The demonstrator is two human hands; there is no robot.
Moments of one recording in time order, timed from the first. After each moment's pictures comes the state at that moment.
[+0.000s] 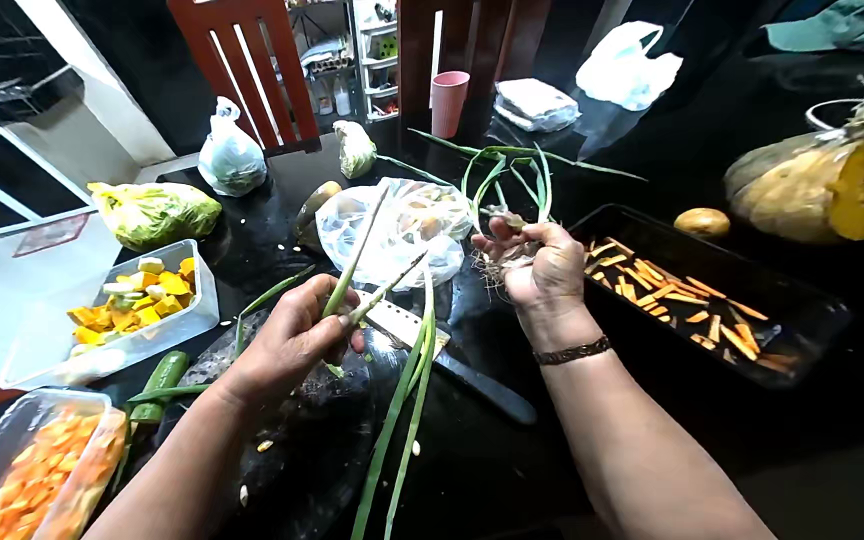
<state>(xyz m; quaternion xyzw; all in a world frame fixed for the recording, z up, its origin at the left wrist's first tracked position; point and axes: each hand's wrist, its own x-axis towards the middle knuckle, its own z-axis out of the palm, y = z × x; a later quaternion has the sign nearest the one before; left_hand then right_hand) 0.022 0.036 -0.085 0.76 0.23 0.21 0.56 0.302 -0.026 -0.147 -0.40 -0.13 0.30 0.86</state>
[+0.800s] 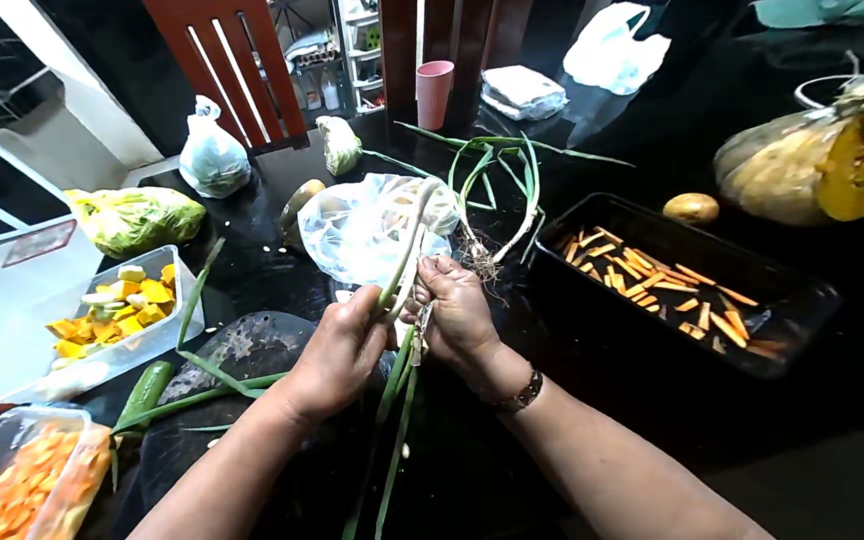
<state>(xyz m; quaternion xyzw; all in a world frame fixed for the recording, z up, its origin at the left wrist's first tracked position) 0.070 0.016 -0.111 0.88 0.17 0.24 0.37 0.220 -0.032 -0.140 -0.37 -0.16 0.47 0.78</state>
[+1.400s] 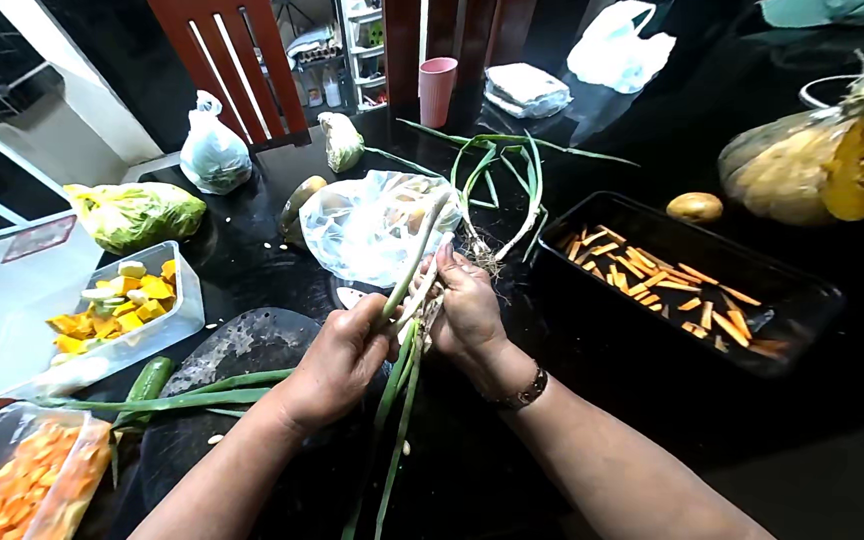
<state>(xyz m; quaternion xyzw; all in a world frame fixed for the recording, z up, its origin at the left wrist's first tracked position) 0.063 0.012 -0.115 0.87 0.15 0.23 0.42 0.224 -0.031 -0.143 -0.36 -0.16 0.45 0.80</state>
